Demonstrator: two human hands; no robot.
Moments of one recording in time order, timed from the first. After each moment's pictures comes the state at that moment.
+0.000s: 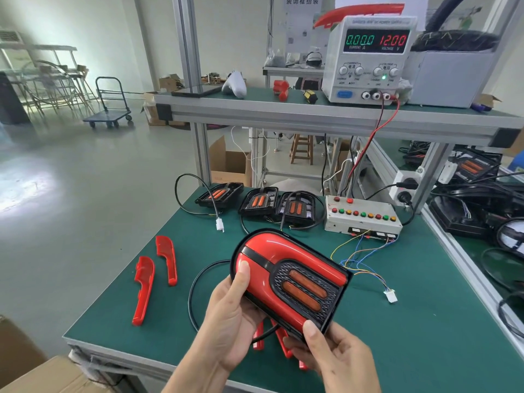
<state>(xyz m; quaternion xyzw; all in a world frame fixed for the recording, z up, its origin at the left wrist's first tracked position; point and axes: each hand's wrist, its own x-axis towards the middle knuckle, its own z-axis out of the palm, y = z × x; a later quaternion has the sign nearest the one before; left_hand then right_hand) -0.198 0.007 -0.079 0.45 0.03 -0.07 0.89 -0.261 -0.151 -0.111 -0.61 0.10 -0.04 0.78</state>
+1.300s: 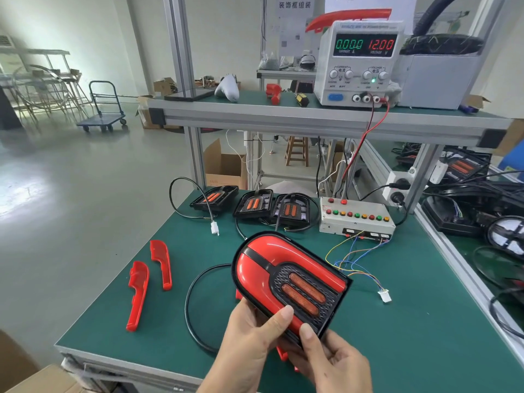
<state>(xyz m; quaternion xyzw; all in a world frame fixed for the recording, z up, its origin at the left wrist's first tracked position) -0.224 -0.018 -0.092 0.50 -0.03 -0.11 0.86 -0.269 -0.140 -0.102 -0.57 0.16 -0.07 0.80</state>
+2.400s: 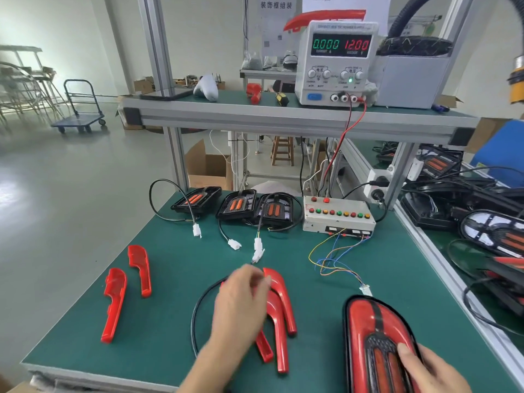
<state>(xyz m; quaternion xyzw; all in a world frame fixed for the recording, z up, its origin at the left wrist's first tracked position) -0.165 -0.034 -0.105 0.88 -0.03 0.10 0.46 -0.293 -0.290 -0.114 -0.79 0.28 -0.11 0.54</state>
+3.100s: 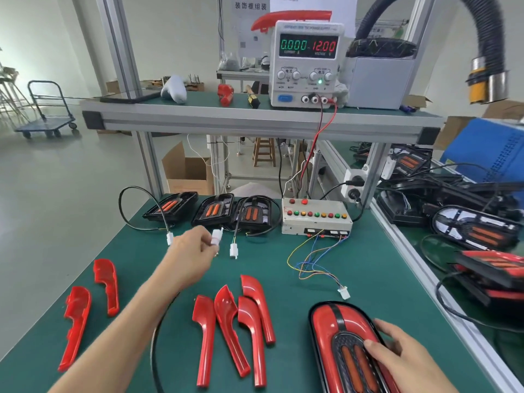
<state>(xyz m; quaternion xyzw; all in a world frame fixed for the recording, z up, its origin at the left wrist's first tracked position) -0.064 0.008 -0.061 0.94 -0.07 0.06 0.34 -0.271 -0.304 -0.091 -0.83 0.31 0.04 0.46</state>
